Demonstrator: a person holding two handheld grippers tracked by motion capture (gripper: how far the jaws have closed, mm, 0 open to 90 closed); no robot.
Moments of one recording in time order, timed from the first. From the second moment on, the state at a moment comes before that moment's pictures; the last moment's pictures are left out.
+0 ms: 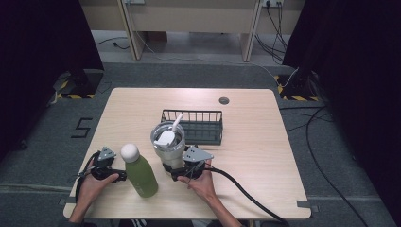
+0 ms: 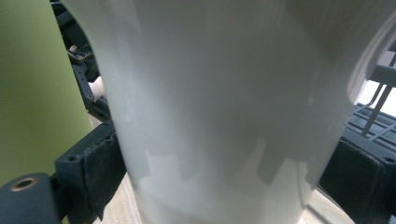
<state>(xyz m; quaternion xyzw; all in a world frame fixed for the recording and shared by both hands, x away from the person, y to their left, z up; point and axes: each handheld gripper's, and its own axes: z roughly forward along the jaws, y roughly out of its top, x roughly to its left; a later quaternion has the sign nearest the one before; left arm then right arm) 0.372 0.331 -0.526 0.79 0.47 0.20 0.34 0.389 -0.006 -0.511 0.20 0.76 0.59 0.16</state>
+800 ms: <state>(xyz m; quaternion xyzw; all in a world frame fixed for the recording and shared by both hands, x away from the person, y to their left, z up) 0.372 0.331 -0.526 0.79 0.47 0.20 0.34 0.393 0.006 -0.515 0.20 0.75 0.61 0.17</state>
